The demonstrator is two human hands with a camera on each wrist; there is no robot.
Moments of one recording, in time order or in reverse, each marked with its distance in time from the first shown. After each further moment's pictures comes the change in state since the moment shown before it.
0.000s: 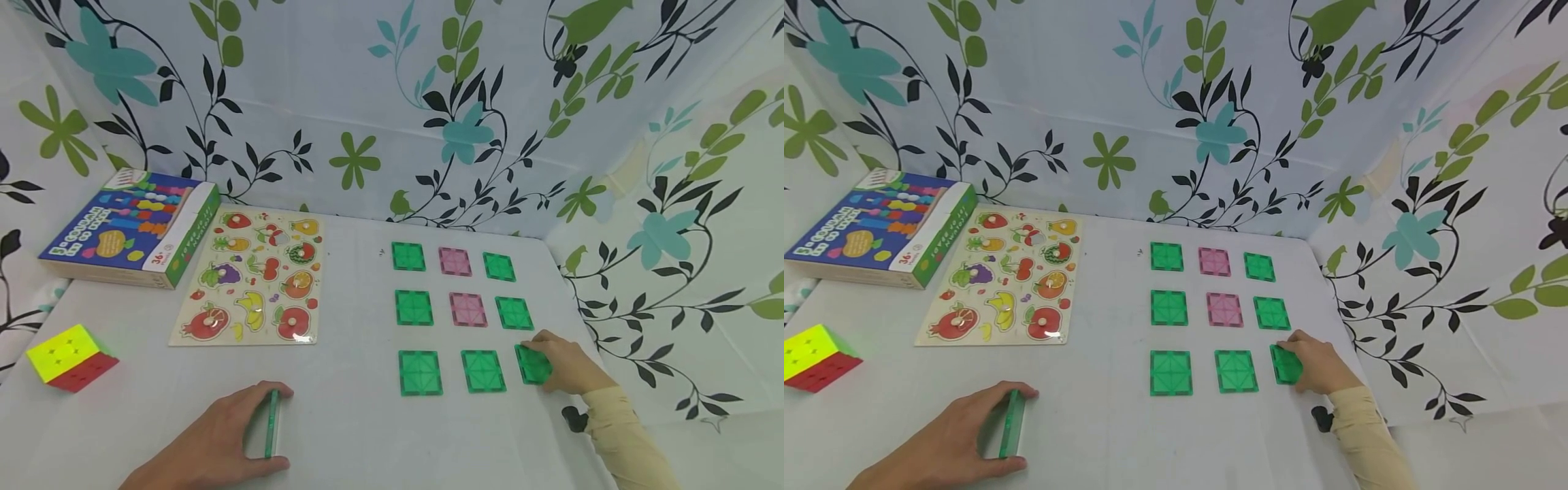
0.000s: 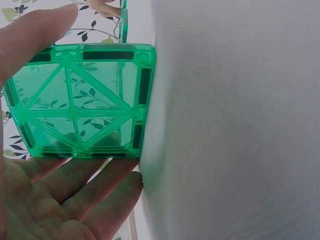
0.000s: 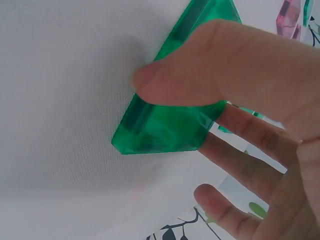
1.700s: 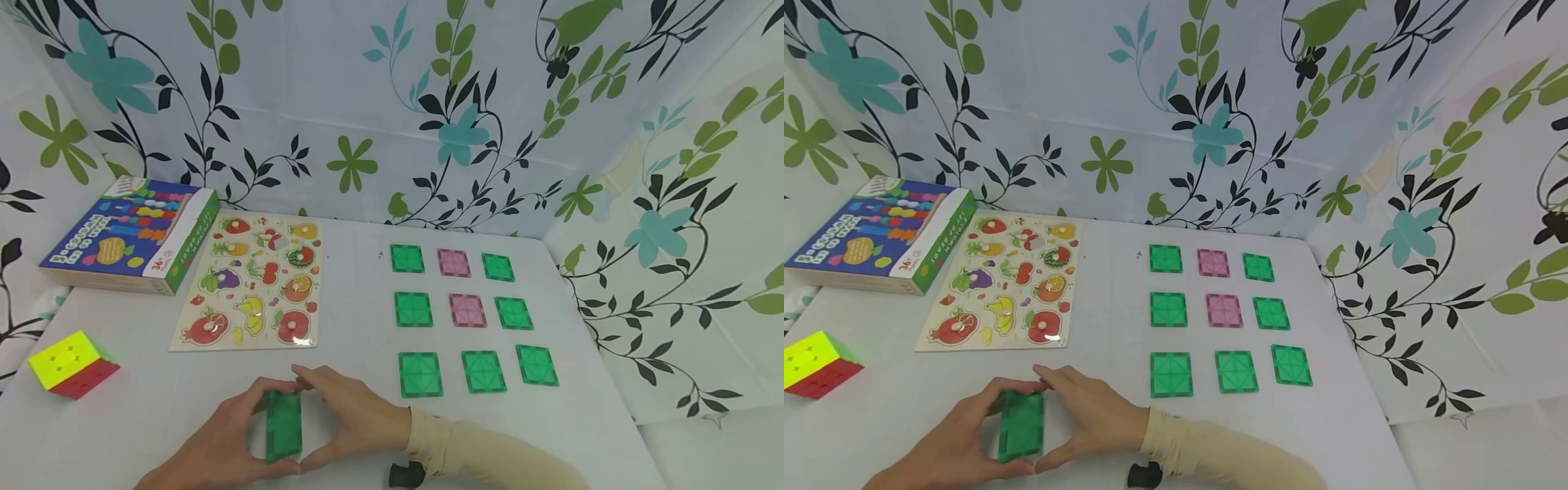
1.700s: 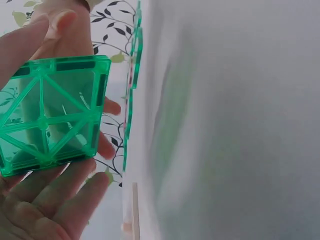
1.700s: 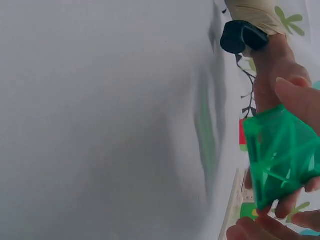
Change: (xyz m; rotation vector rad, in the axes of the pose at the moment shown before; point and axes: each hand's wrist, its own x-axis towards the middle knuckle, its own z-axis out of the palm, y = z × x) left_hand -0.002 0.010 0.002 -0.134 0.128 0.150; right_hand 0.038 -0.335 0.017 0.495 -0.075 -0.712
